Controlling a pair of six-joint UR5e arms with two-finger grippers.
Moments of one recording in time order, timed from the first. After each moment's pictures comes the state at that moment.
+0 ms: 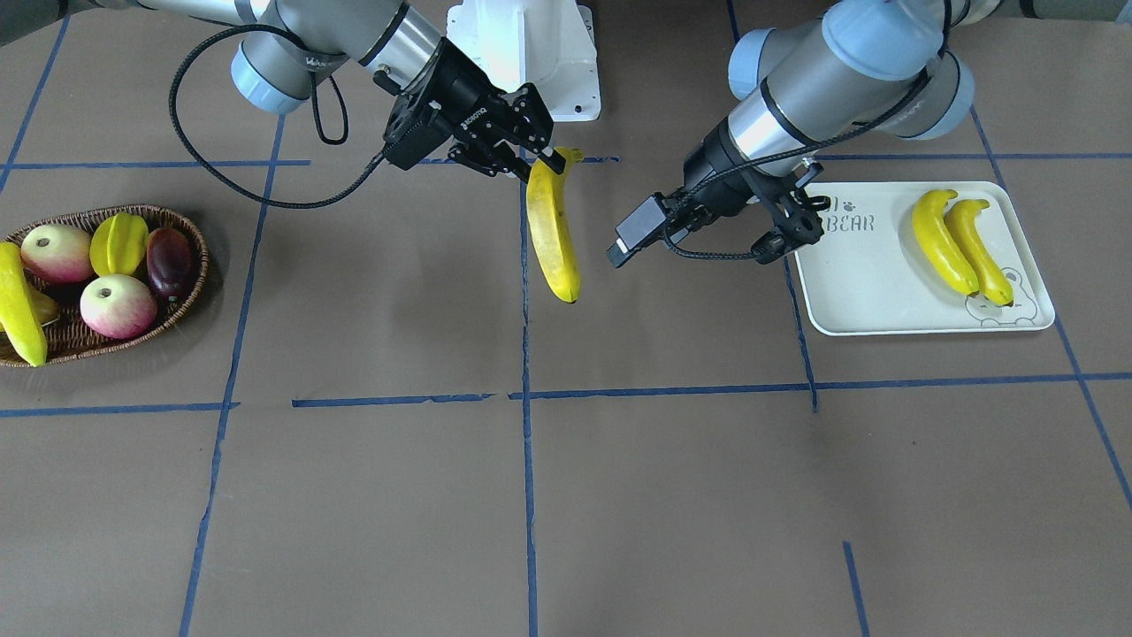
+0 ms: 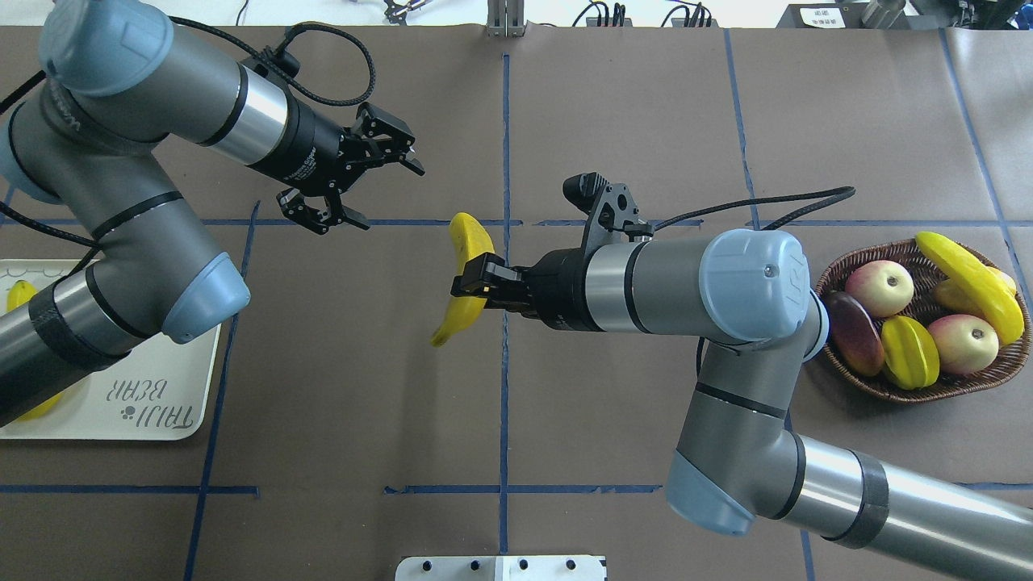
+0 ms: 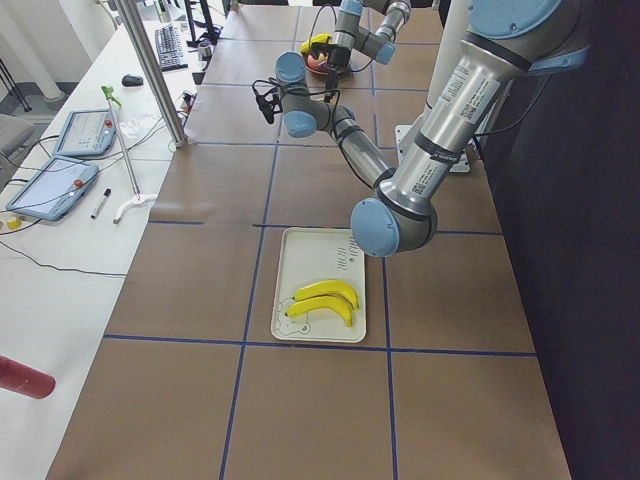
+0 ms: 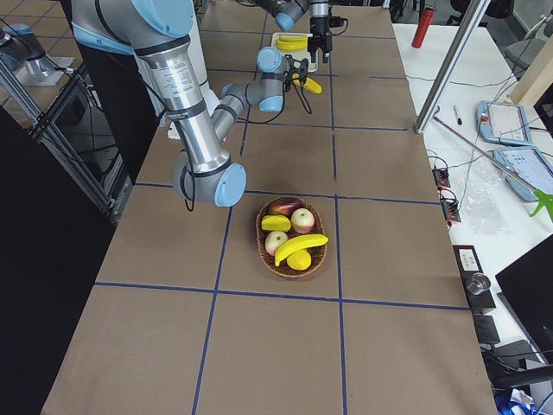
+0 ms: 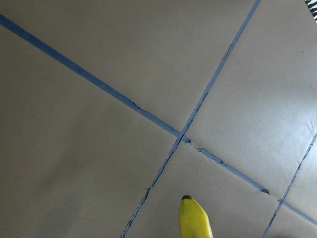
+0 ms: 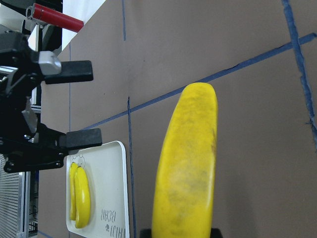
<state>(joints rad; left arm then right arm) -0.81 -2.14 -1.73 -2.09 -2.23 -1.85 0.46 -1.05 1.81 -0.75 1.78 1.65</state>
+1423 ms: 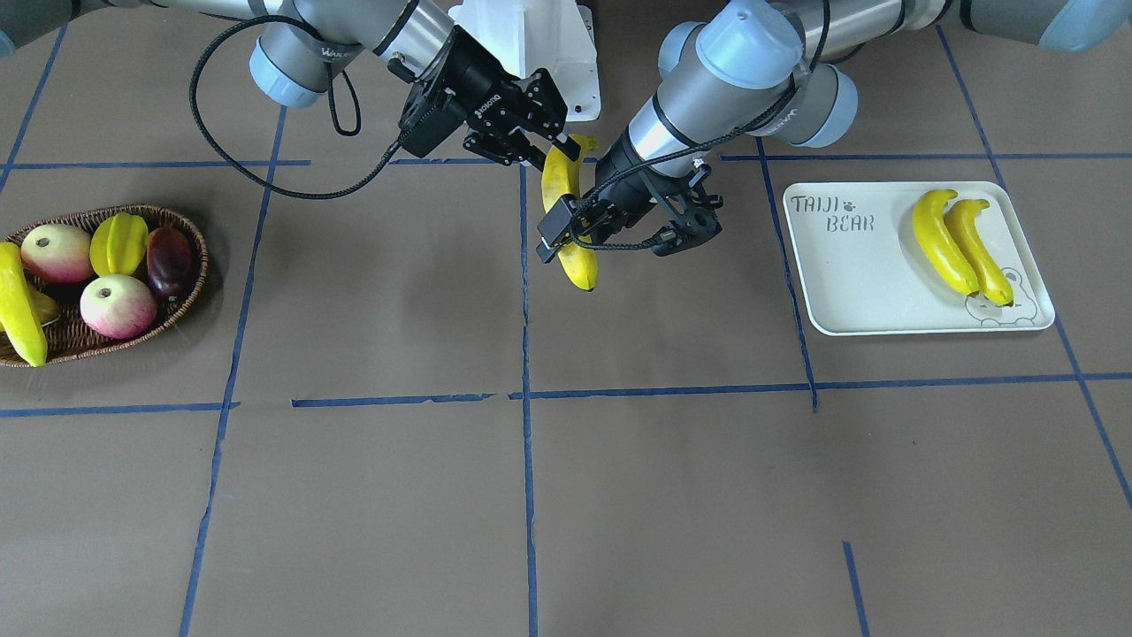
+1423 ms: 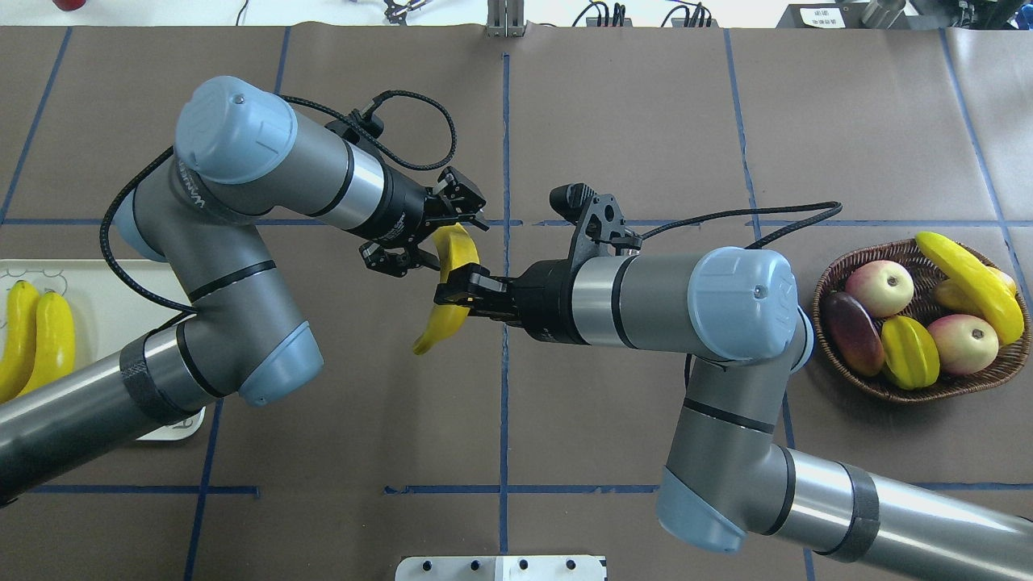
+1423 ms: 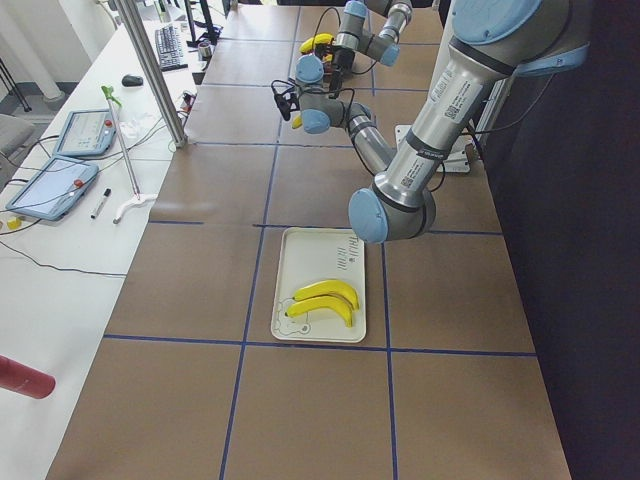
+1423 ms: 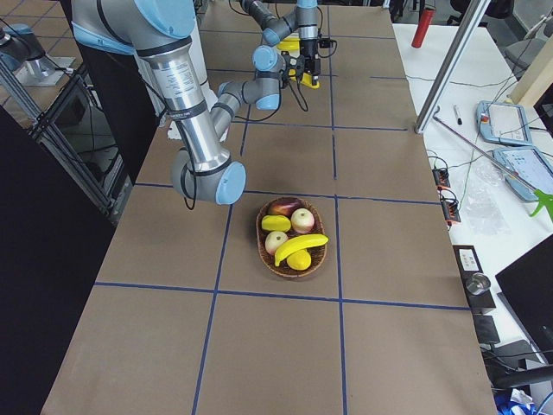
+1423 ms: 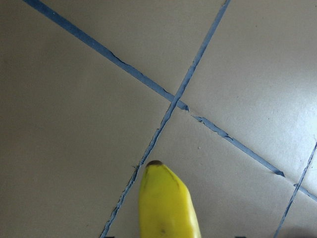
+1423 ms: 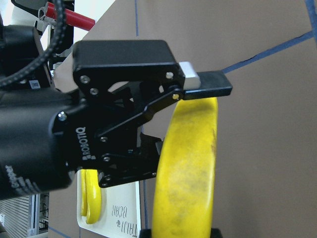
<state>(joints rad) -0.66 -2.20 -1.67 -2.10 -2.08 -1.87 0.44 -1.03 1.81 -0.74 1.75 1.65</state>
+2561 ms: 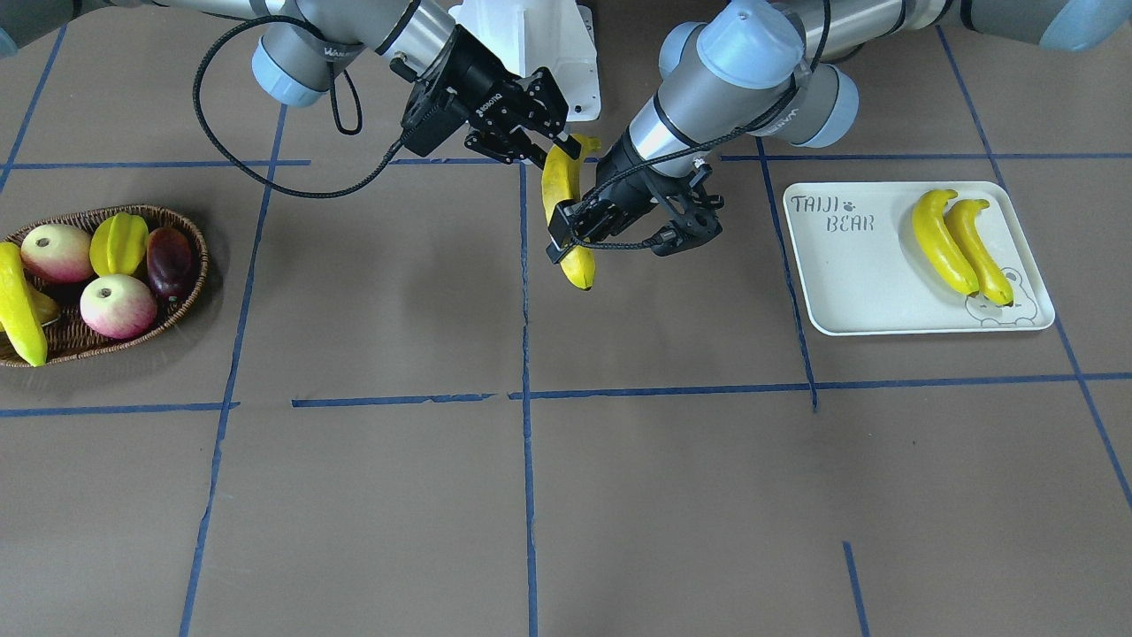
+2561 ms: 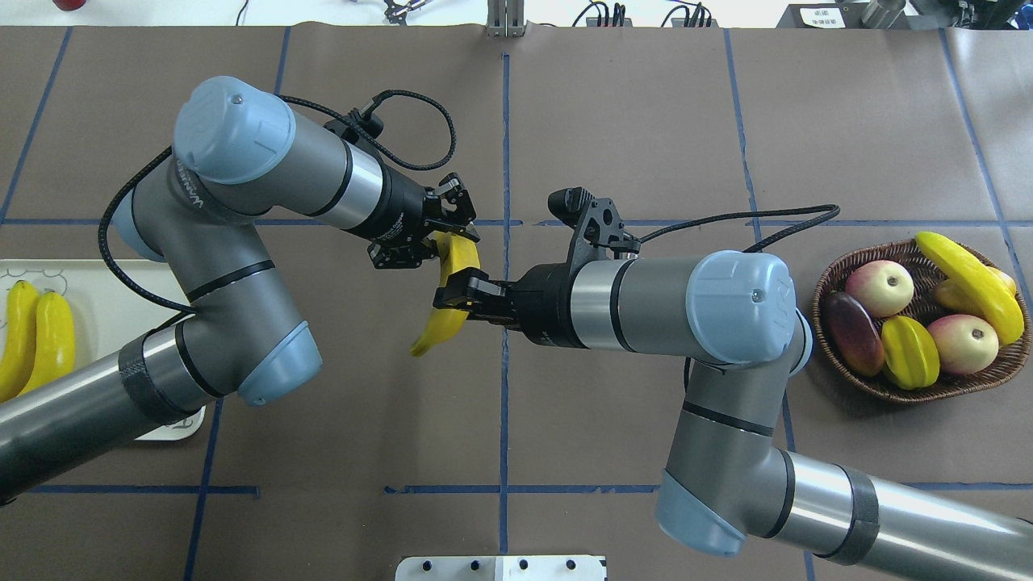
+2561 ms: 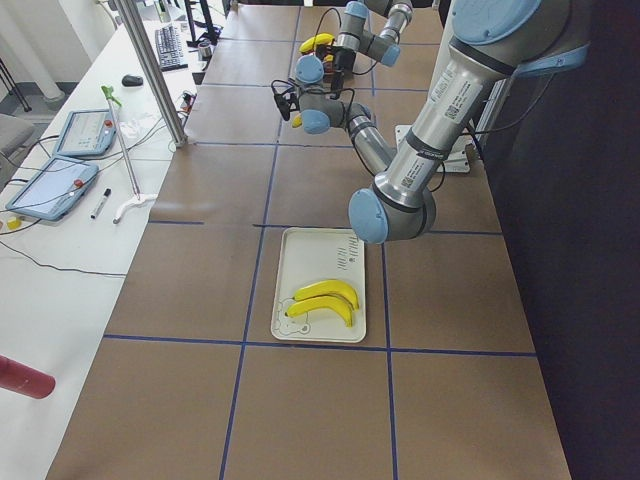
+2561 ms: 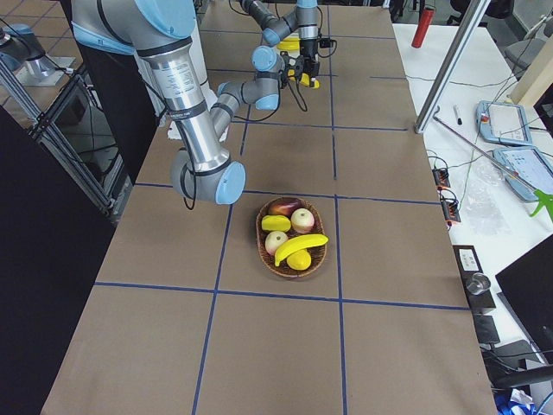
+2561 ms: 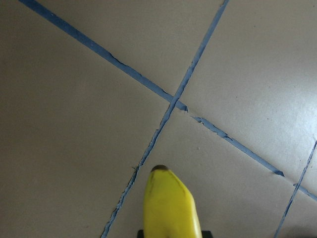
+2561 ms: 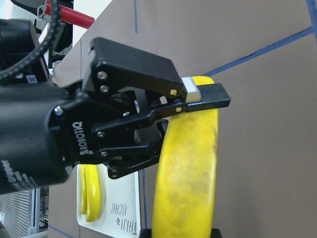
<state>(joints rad) -0.67 -2.20 -1.67 -2.11 -2.08 -1.85 0.43 -1.03 1.82 -0.74 1.75 1.66</state>
